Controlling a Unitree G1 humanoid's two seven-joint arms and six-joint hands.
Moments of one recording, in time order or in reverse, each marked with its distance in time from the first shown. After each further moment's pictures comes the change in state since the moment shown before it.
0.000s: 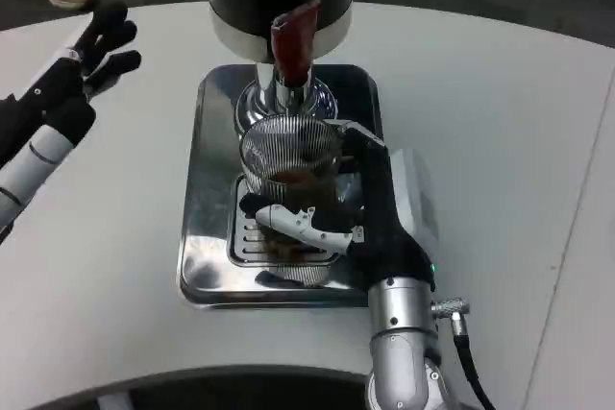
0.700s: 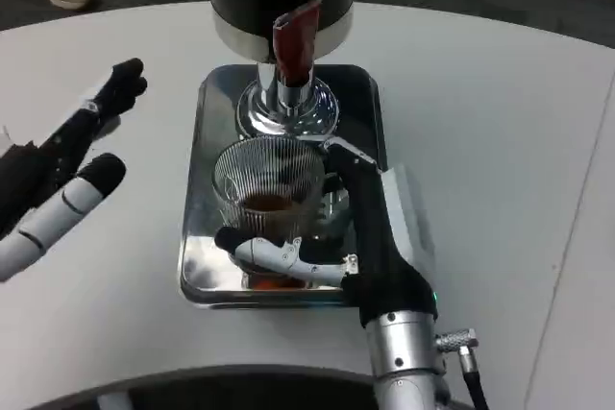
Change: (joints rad) left arm 0.114 0.019 0.005 -0.067 0.149 -0.005 0.048; right arm 0.196 -0.001 0.060 -0.290 -0.075 0.032 0.099
